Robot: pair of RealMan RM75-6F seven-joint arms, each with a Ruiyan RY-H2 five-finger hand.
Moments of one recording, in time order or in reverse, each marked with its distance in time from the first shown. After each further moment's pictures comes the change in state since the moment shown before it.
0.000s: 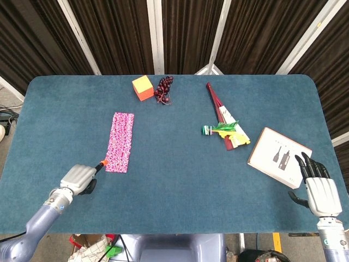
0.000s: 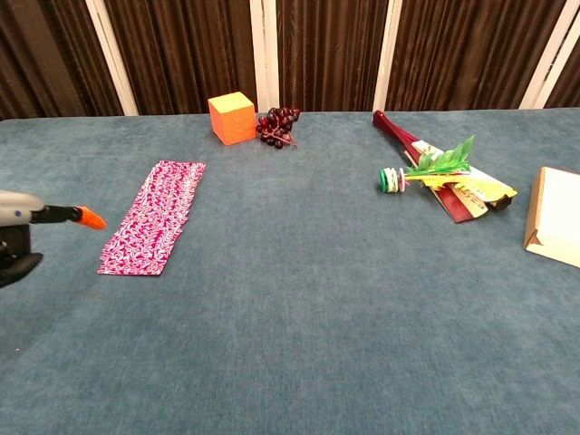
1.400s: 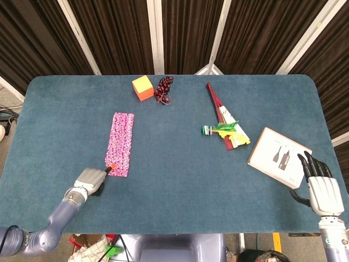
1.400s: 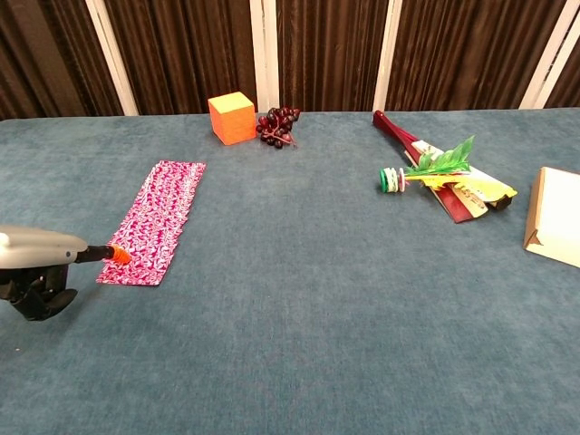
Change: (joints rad) left arm -0.210 -0.153 0.140 0.068 -0.290 0.093 0.101; right arm 0.000 -0.002 0.009 0.008 0.011 0.004 0.018
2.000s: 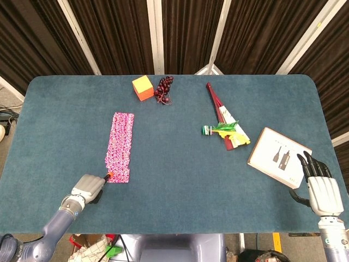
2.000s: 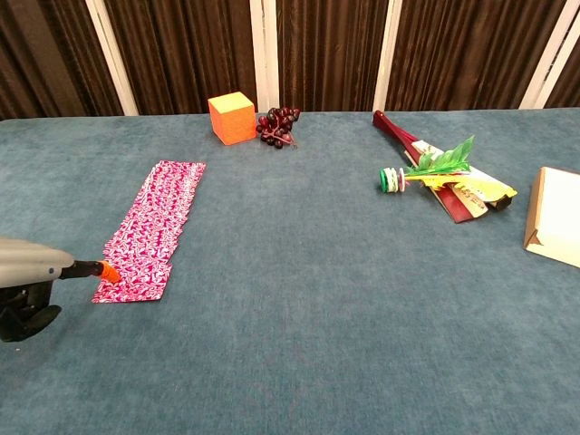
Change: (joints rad) left arm 0.013 0.029 0.066 -0.109 0.037 0.091 0.060; right arm 0.000 0.003 -0.001 -0.007 -0.003 0.001 0.006
